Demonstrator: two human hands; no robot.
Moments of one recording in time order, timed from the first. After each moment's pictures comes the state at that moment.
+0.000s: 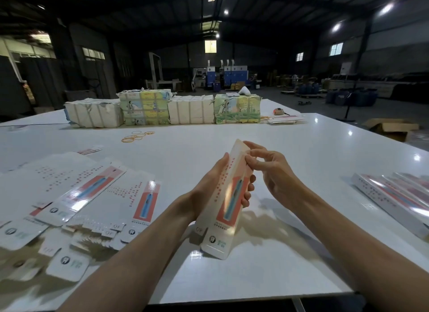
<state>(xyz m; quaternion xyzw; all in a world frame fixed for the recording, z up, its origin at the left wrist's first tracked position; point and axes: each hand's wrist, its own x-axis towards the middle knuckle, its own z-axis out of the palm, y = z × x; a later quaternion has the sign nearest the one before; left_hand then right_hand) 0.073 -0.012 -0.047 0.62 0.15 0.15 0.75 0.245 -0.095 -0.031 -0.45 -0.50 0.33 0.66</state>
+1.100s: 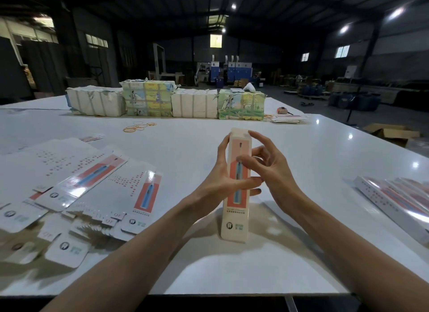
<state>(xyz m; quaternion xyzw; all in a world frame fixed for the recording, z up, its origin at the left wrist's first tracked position) 0.084 -0.026 -0.058 0.71 0.13 0.37 0.59 0.225 -0.101 -0.037 -0.47 -0.54 0.24 0.65</state>
